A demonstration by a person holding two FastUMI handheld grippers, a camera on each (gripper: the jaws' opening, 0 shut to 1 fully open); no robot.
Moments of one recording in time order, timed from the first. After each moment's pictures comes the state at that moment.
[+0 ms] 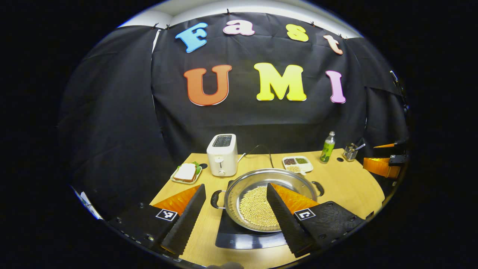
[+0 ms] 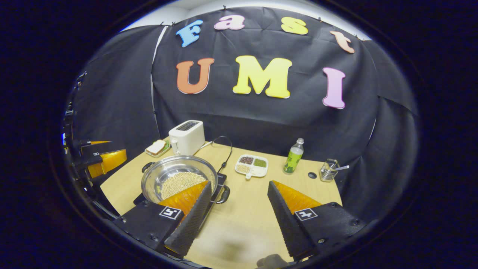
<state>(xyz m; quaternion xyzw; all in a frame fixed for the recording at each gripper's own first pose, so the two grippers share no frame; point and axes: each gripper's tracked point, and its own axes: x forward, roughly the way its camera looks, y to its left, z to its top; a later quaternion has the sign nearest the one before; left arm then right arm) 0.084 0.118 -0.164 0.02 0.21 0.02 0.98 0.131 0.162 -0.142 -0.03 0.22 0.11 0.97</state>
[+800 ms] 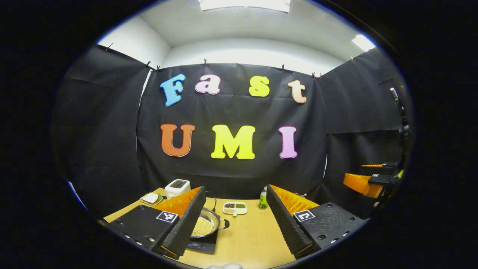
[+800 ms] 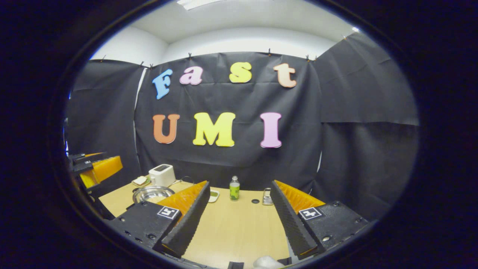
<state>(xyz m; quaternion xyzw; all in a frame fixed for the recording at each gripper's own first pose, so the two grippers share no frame) -0.017 -0.139 0.014 -0.02 0.03 -0.02 1.00 -0.014 -0.095 -0.011 0.01 0.04 0.02 1.00</state>
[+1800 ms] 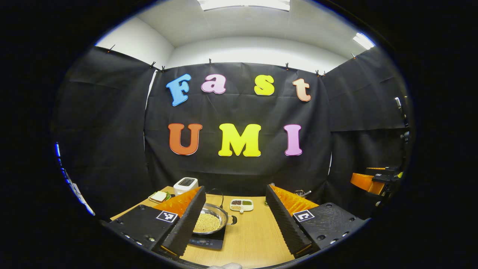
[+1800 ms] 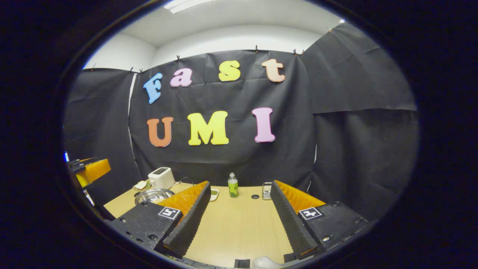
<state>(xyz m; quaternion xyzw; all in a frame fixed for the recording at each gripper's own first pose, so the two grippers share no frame) -0.026 -0.097 0.005 -0.01 0.05 -0.01 1.00 -0.011 -0.086 -0.028 0.04 0.06 0.02 1.00</state>
